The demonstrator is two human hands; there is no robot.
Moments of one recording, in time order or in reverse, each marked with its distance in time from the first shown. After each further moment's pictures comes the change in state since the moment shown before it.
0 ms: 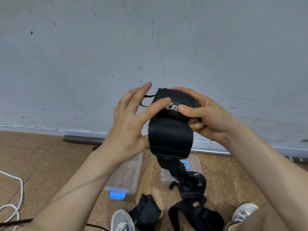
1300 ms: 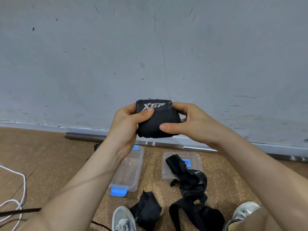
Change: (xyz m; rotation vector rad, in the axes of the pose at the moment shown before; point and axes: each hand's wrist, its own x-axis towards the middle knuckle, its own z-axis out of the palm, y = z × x) left_hand 0.006 0.003 0.013 -1.348 0.152 -0.924; right_hand -0.008 0.009 0.031 -0.557 0.012 0.027
